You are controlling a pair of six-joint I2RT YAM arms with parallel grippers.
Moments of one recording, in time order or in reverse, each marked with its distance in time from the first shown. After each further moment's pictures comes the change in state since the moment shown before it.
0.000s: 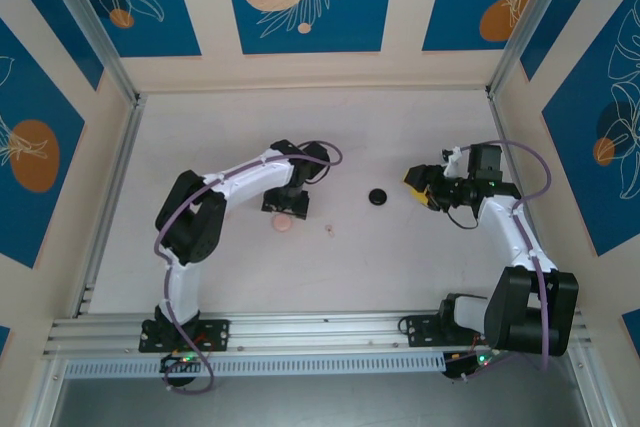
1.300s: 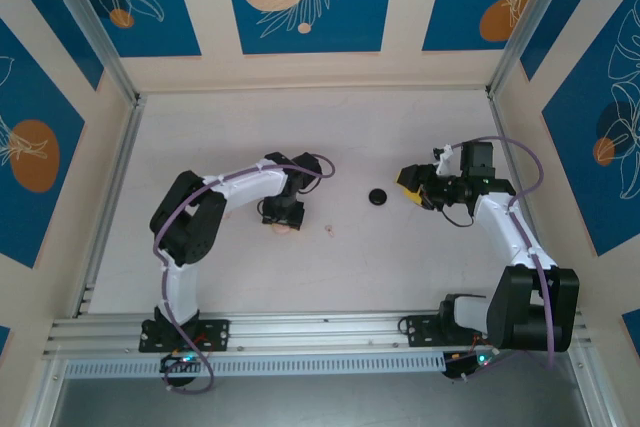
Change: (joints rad) left arm 0.004 -0.040 -0.157 0.145 0.098 0.066; right arm 0.061 0.013 0.021 -0.011 -0.011 -0.005
